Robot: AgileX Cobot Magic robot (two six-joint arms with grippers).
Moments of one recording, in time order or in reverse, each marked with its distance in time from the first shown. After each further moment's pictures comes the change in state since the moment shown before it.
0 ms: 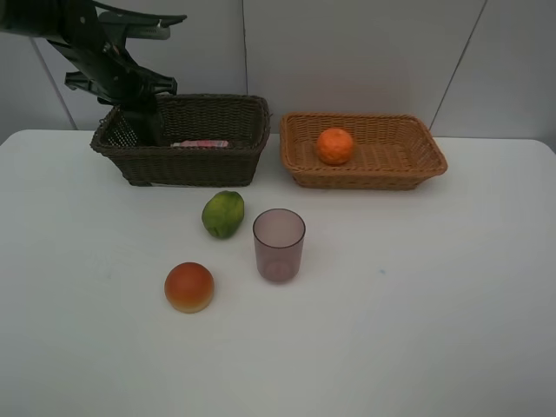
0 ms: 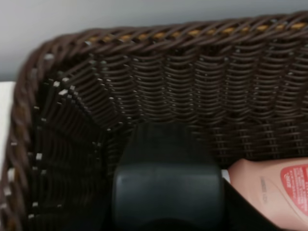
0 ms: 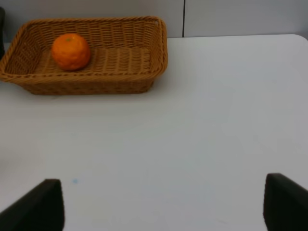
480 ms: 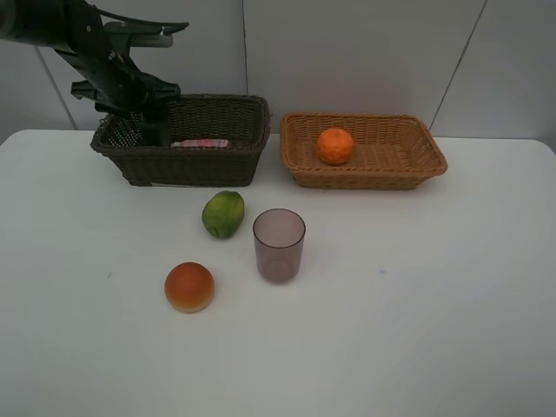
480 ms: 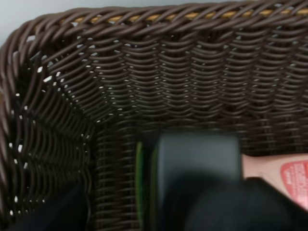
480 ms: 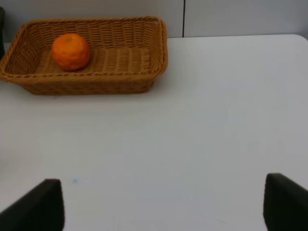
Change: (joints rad) left arm -0.001 0.016 -0.003 -0.038 0.001 0.000; right arm 0.000 0.000 0.000 0.000 0.000 0.000
